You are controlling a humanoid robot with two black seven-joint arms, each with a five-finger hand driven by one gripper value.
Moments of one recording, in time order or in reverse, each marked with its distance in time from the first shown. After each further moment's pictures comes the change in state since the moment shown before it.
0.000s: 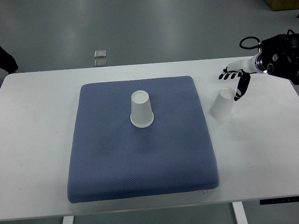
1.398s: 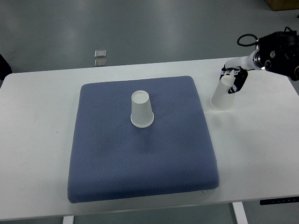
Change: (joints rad) left arm 0.008 0.000 0.000 0.007 -0.002 0.000 0.000; right arm 0.116 -0.033 0.003 0.021 -0.008 0.088 0.012
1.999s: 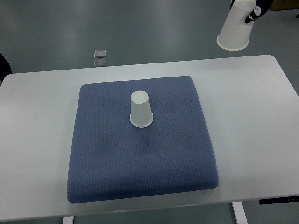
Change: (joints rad) left arm 0.000 0.000 0.004 -0.009 0.001 0.000 0.000; right arm 0.508 -0.096 0.037 0.149 -0.037 0.277 -0.004
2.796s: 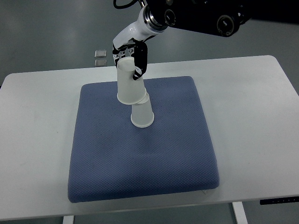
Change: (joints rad) left arm 0.003 0.000 -0.004 0.000 -0.002 0.000 0.000; right arm -0.117 0.518 0.113 -0.073 0.120 -0.103 -0.008
